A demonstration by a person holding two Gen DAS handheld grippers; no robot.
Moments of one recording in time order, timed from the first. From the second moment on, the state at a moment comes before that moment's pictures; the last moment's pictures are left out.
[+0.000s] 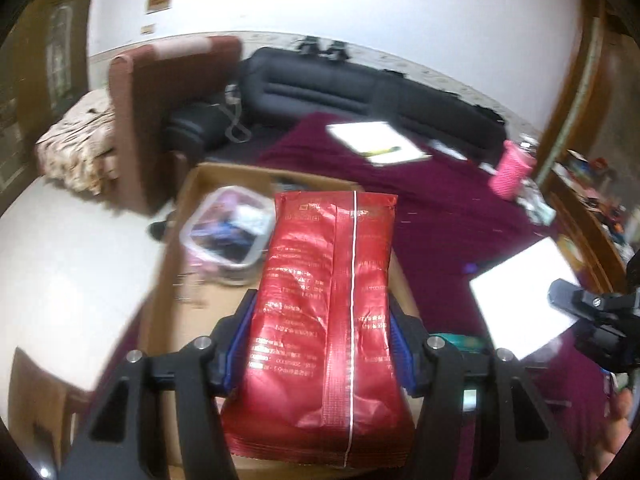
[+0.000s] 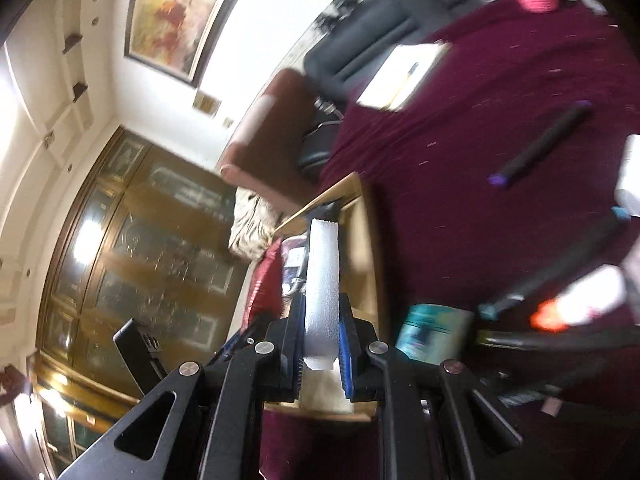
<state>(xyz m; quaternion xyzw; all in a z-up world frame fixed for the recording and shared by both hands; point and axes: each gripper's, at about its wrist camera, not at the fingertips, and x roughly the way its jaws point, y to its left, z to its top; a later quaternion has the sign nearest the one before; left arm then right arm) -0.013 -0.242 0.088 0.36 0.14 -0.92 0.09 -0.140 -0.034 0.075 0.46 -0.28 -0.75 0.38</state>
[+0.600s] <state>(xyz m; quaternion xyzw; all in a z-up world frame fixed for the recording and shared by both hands) -0.034 -0.274 0.056 0.39 0.15 -0.90 0.15 -0.202 -0.128 0.008 0.52 -0.27 -0.72 0.37</state>
